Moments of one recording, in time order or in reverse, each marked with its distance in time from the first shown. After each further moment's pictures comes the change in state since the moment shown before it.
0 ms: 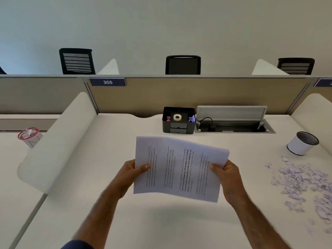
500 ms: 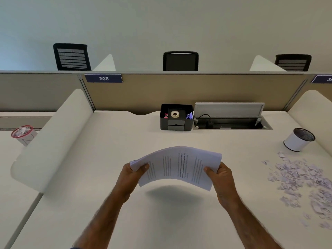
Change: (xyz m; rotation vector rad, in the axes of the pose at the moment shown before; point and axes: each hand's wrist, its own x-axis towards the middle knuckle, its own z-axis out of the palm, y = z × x) left_hand -0.003 -0.021 0.017 0.020 0.108 0.180; right_hand -0.008 0.020 0.008 -0.047 0.039 -0.029
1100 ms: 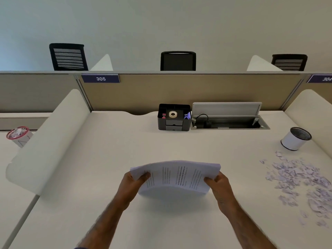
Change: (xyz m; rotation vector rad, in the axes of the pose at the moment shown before) left_hand -0.007 -0.030 0.006 0.030 0.069 -0.090; right_hand -0.003 0.026 -0.011 -0.047 -0.013 0.163
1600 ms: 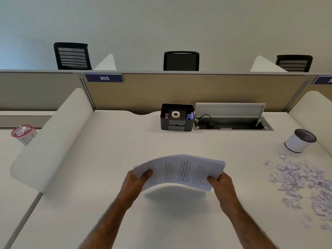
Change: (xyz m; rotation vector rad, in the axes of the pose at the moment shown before) left_hand -0.002 0.005 0.007 0.009 0.048 -0.021; right_hand 0.002 -0.002 0.002 -0.051 0.026 -0.030
